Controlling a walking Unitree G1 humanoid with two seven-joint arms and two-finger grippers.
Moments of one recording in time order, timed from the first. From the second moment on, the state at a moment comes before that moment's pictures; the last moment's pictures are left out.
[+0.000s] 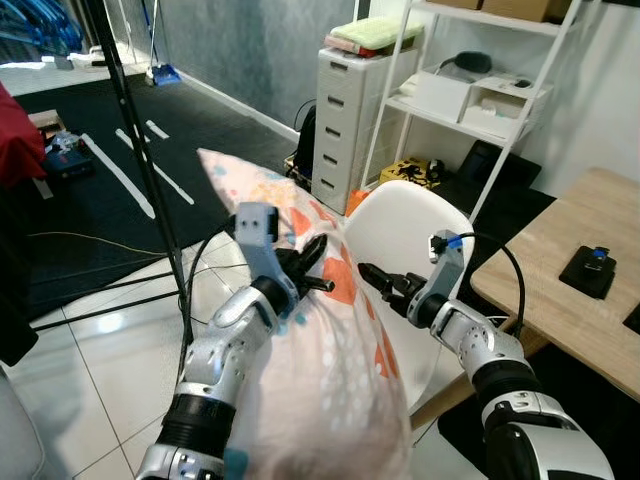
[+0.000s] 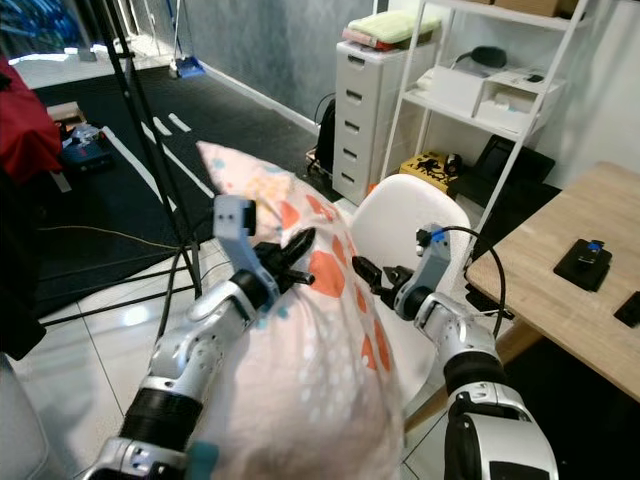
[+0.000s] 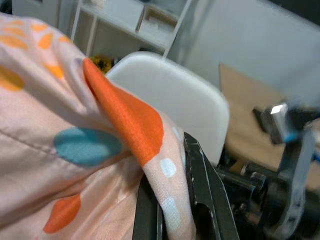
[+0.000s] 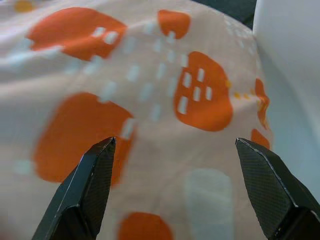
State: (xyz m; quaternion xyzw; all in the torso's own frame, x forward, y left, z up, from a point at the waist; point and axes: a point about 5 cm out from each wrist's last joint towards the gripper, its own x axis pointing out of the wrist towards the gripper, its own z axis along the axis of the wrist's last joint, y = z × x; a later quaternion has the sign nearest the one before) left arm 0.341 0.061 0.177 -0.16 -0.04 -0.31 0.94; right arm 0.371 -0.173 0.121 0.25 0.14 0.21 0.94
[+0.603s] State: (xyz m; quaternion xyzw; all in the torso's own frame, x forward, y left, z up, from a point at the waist) left arm 0.364 0.042 0.124 -0.11 0.19 -0.22 0.95; right arm 0.368 -0.171 0.122 0.23 0.14 0.23 0.93
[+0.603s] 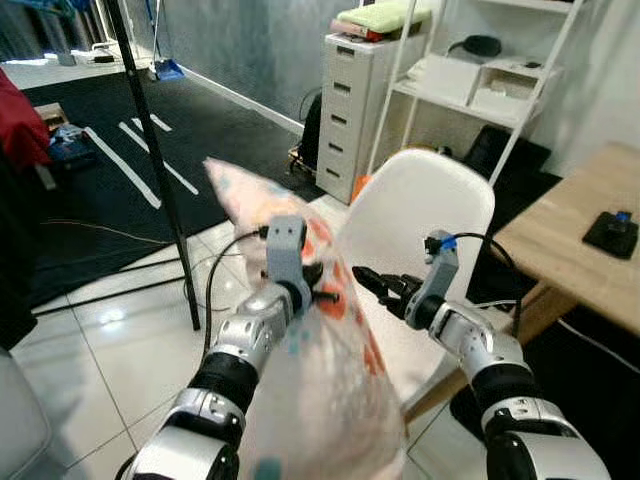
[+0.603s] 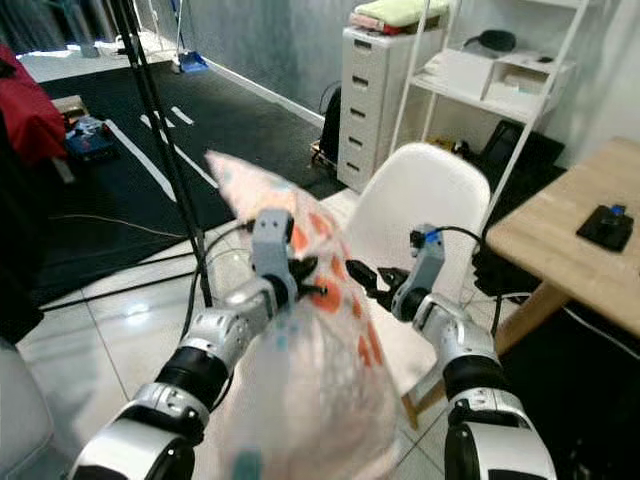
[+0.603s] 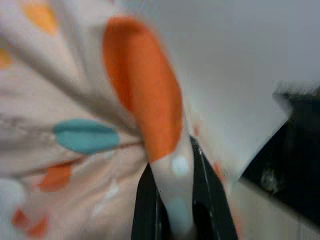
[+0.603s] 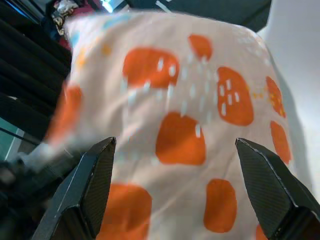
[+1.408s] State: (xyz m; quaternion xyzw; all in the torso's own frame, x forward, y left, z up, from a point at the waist) left arm 0.365 0.019 0.125 -0.08 0.19 -0.25 0.94; right arm 0.358 -0.146 0.130 0.12 0.16 0.32 0.93
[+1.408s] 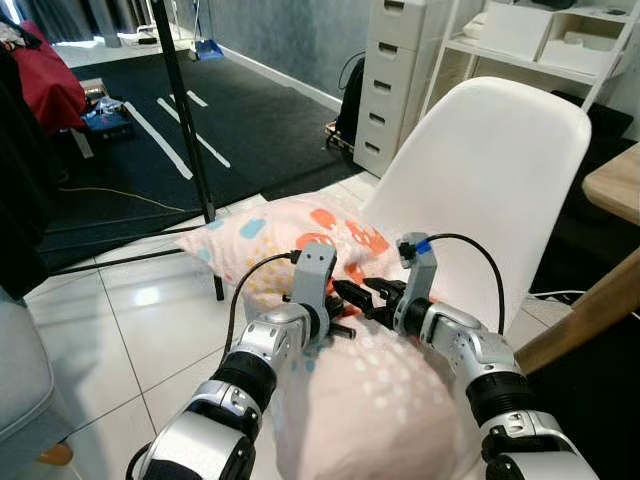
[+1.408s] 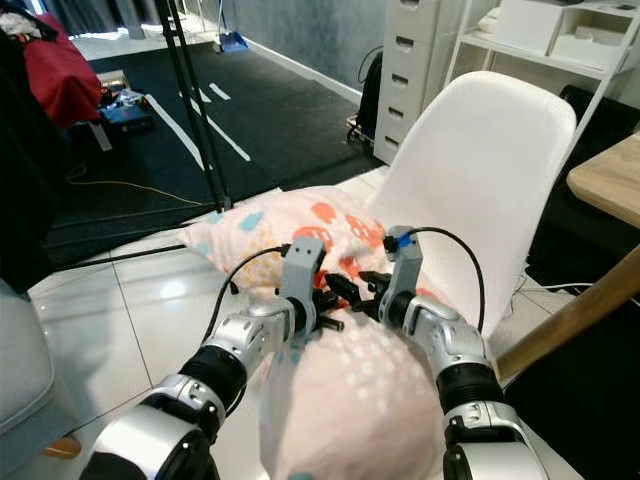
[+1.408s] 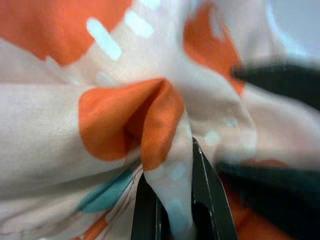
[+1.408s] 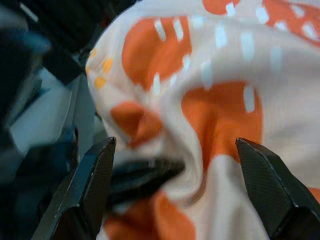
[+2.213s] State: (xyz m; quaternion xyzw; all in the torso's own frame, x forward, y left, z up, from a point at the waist) left arm 0.378 0.015 0.158 -0.07 0.10 -0.23 0.96; right arm 0.358 -0.160 0.149 0.02 0.18 0.31 0.93
